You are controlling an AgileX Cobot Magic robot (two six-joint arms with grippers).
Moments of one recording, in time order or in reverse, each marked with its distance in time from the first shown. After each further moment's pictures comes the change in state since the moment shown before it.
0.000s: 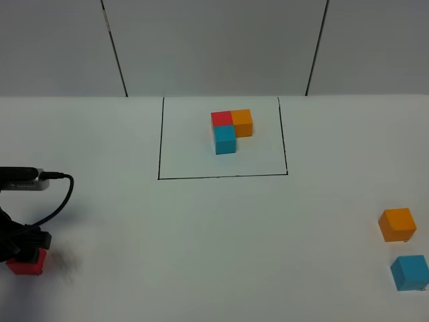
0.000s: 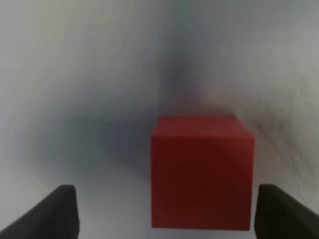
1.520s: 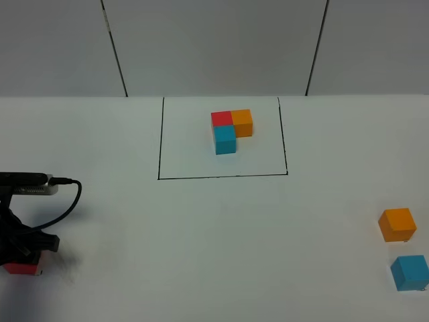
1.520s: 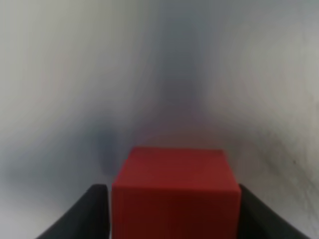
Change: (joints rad) left arm 0.000 0.092 -0.002 0.013 -0.097 0.000; right arm 0.000 0.000 0.000 0.000 -0.001 0.000
